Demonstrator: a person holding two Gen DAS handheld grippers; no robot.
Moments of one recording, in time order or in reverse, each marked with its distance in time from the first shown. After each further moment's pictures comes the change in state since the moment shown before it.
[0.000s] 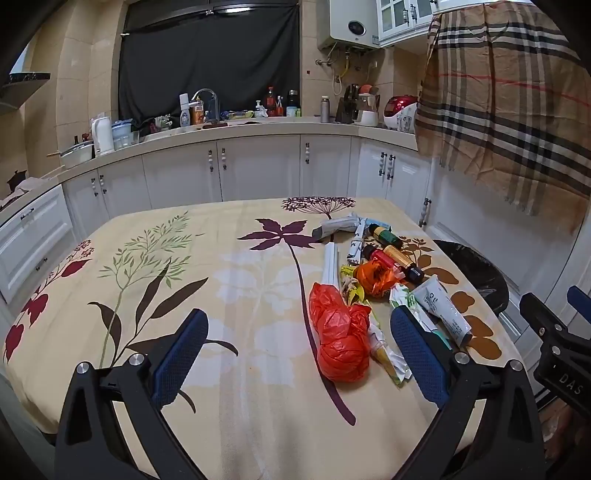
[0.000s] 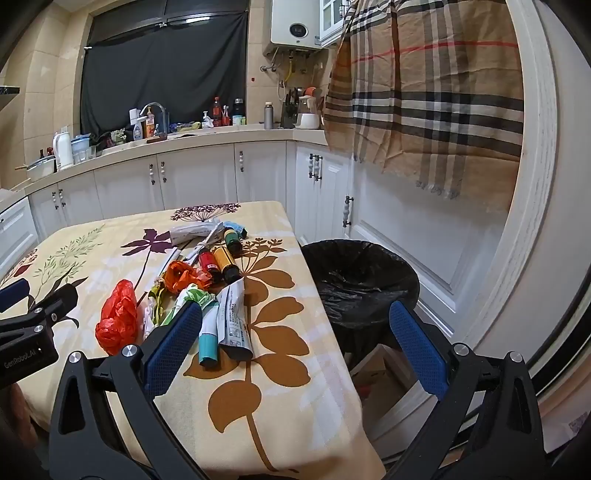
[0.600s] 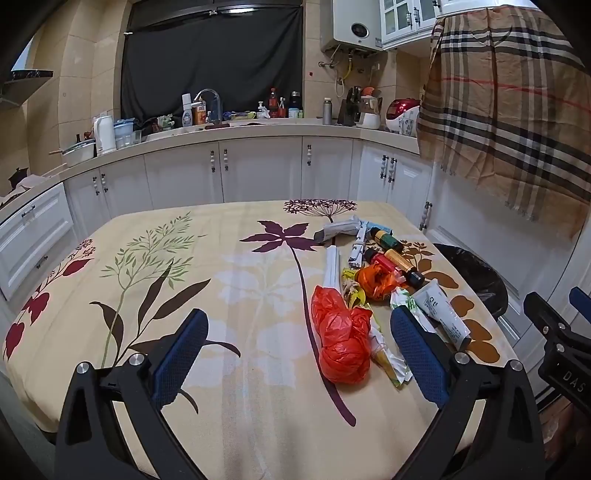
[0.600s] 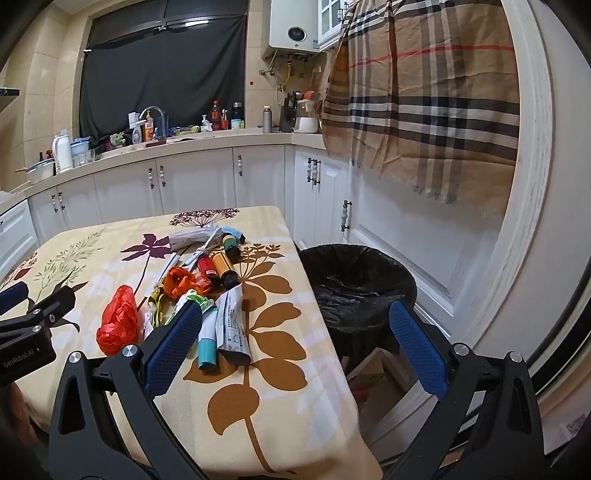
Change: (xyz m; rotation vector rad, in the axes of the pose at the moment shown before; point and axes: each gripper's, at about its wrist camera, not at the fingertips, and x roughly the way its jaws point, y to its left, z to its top) left arm -0.003 0.003 0.003 -0.023 0.001 -0.003; right arm -0.005 -0.001 0.005 -0.001 -0.011 -0.002
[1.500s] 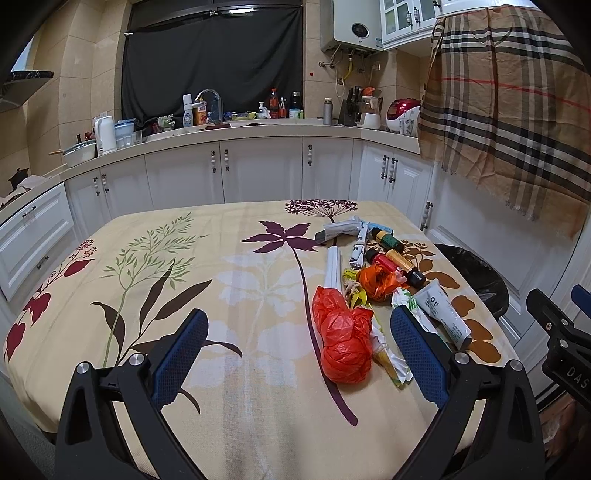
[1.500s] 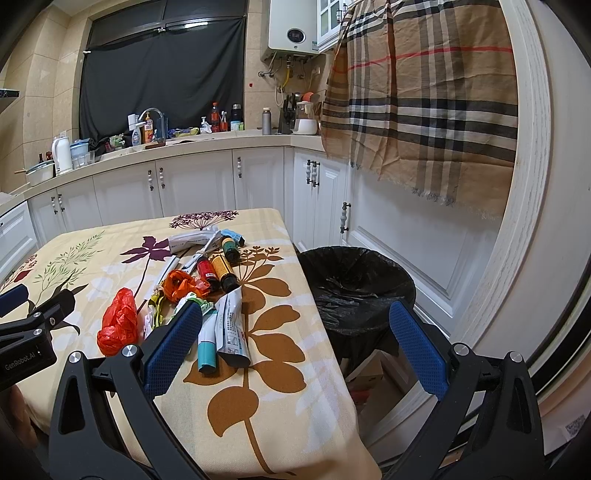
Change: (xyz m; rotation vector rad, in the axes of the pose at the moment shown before) left arm -0.001 0.000 0.000 0.005 0.002 -0.003; right arm -0.001 -0.002 0.004 0.001 -0.007 -0.001
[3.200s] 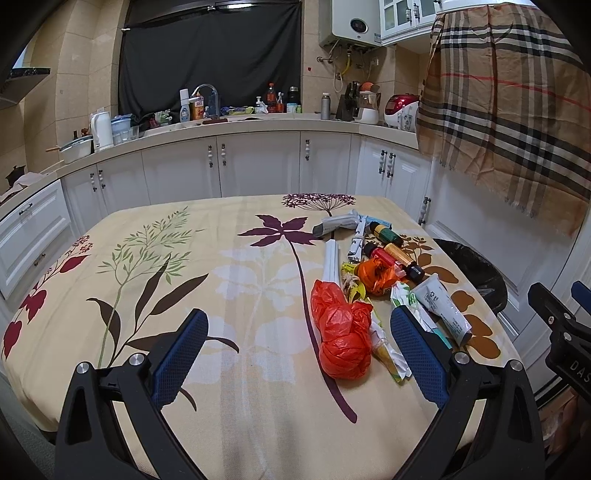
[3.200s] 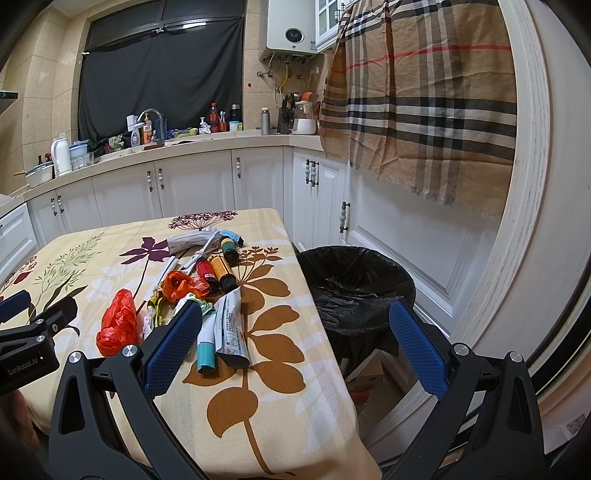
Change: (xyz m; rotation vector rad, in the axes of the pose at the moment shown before) left arm 0.004 0.003 -0.002 -0.002 0.019 -0.011; right arm 0.001 0.000 -0.002 0.000 -0.002 0.000
